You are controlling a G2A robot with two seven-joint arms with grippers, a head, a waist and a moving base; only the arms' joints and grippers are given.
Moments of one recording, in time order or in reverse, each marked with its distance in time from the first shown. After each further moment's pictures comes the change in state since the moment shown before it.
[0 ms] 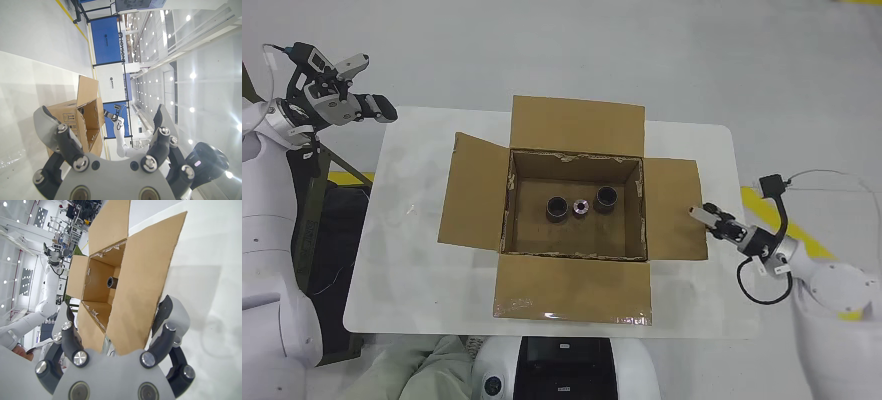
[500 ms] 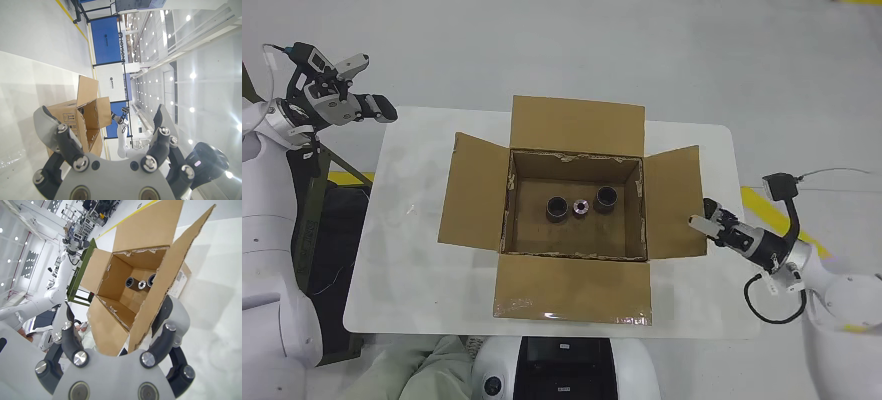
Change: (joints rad) left arm 0.000 0.000 0.000 0.000 0.000 0.000 0.000; right arm -0.052 0.020 0.007 -0.200 0.051 -0.044 0.015
